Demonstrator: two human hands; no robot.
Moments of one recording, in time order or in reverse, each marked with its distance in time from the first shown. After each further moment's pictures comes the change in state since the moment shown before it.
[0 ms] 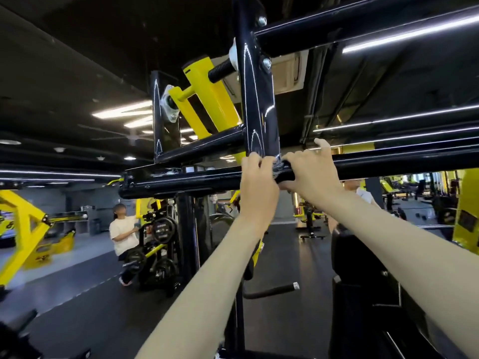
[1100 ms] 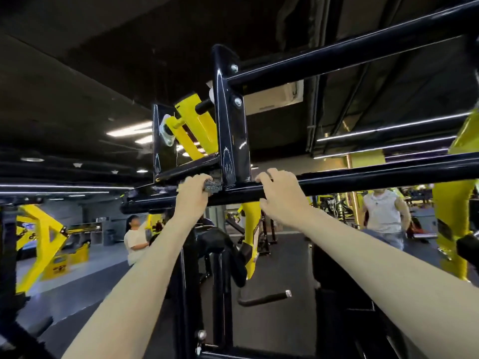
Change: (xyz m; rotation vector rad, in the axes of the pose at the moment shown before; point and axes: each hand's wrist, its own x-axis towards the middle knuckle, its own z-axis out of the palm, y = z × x) left_hand 0.028 -0.041 -0.061 0.207 -0.311 -0.307; right_hand -0.039 0.025 -0.038 0.356 0.009 -0.086
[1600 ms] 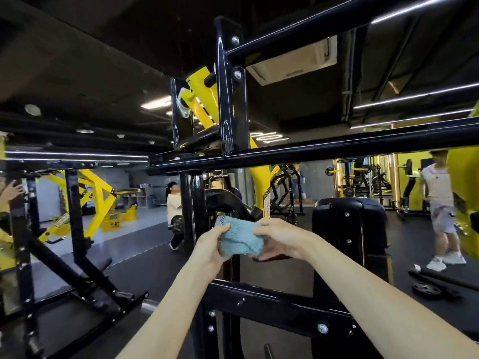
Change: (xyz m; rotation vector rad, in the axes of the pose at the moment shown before) left_hand -0.208 0.093 -0.009 -1.197 -0.257 -1.088; right_hand -0.140 0.000 0.002 1.405 -0.896 0.563
